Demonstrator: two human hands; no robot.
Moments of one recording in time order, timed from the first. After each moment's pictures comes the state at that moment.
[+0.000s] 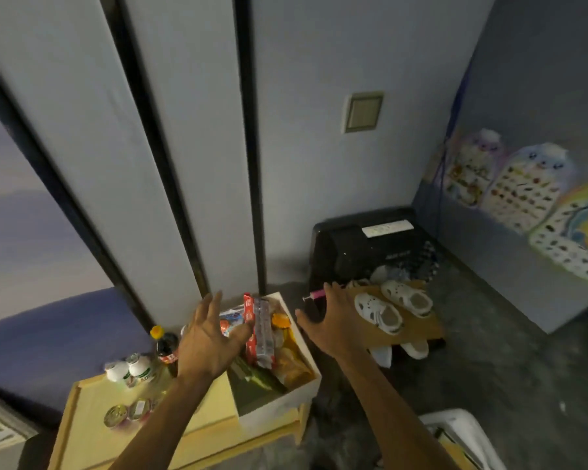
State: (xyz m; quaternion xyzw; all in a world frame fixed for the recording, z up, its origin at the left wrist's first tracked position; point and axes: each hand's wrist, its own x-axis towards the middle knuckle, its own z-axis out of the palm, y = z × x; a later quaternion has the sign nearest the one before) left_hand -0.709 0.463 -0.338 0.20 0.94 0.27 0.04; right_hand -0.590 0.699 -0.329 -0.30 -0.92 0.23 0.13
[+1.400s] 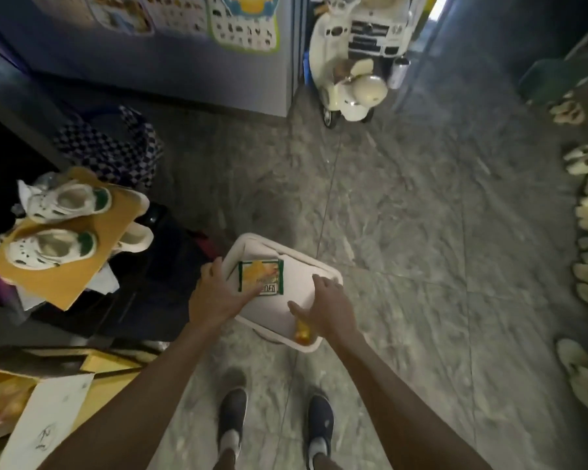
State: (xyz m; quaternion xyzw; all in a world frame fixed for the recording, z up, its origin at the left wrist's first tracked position) left_hand -0.352 0.807 -0.520 0.54 0.79 0.06 0.29; right_hand -0.121 0.791 -0.528 -0.71 -0.65 0.28 -0.01
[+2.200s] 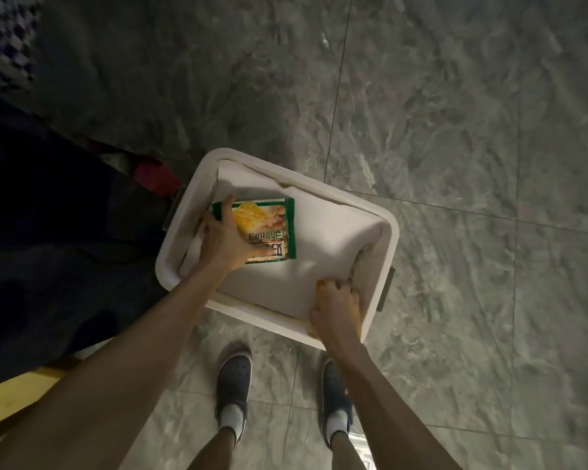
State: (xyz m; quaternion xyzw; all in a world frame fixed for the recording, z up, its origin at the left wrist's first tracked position) left_hand -0.362 0.921 -0.842 0.54 0.75 0.00 0.38; right_hand -0.160 0.783 -0.848 -0.78 -0.53 0.30 -0.12
